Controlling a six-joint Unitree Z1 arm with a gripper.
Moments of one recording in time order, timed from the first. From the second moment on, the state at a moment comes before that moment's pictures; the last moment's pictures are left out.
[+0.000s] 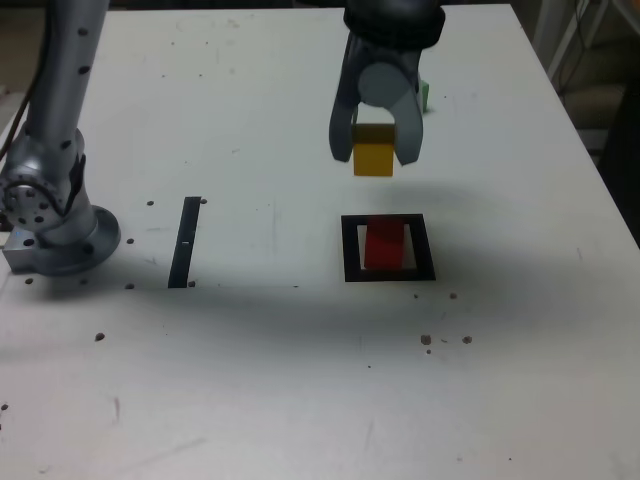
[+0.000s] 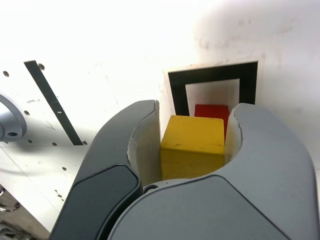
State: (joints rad) arm 0.05 2.03 -1.78 1.50 0.02 0.19
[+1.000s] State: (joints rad) arm -0.07 2.08 -1.72 1.39 0.01 0.12
